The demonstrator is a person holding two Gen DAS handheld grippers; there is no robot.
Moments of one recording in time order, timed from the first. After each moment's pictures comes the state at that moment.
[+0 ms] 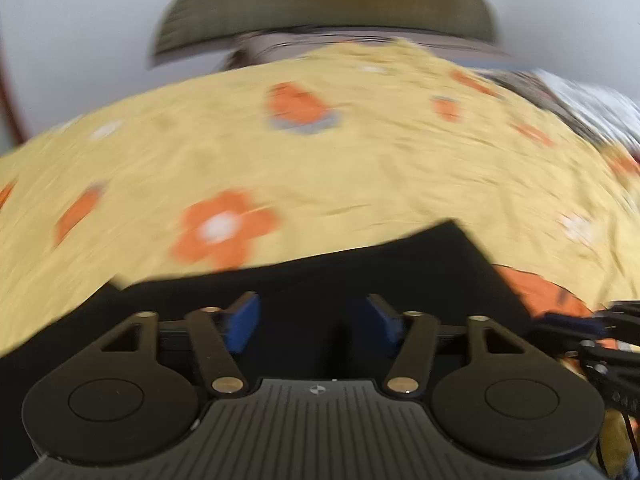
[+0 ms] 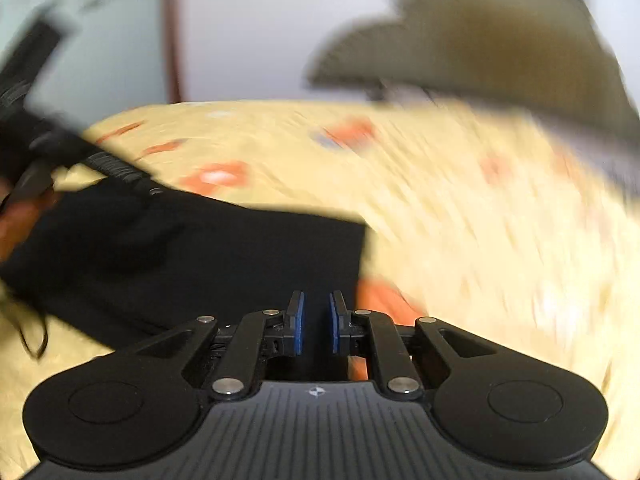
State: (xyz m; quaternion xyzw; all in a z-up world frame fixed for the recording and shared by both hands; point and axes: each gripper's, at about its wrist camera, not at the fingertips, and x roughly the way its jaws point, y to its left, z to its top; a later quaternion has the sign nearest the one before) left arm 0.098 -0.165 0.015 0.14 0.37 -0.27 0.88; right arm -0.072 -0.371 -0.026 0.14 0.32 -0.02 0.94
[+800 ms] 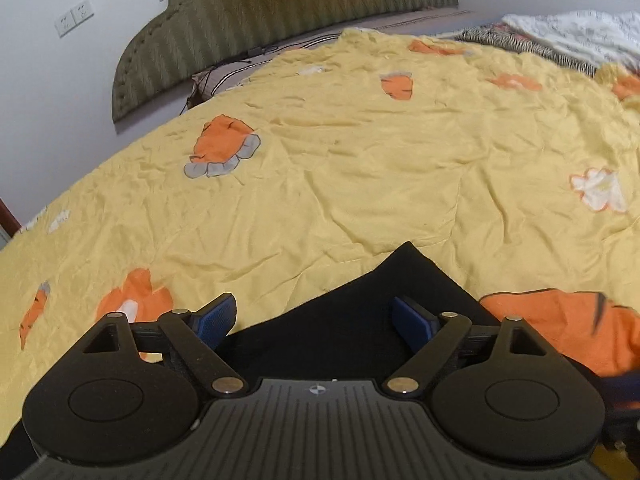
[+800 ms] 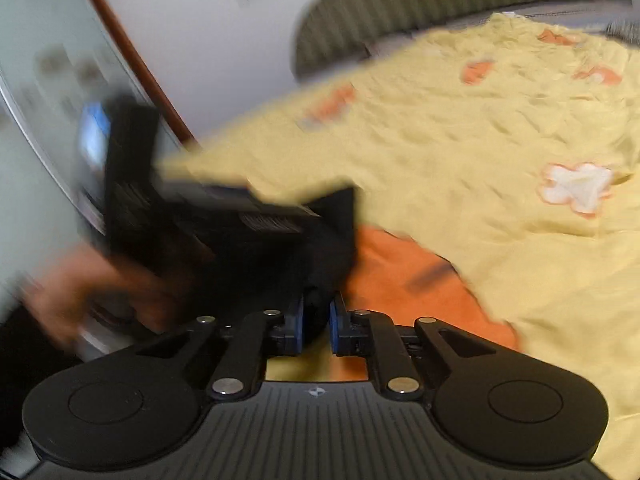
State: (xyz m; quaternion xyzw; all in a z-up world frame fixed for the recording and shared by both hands) left arm 0.101 -0.263 -0.030 0.24 0.32 -0.26 0.88; right arm -0.079 -0.408 -0.038 0.23 0.35 0.00 0.91
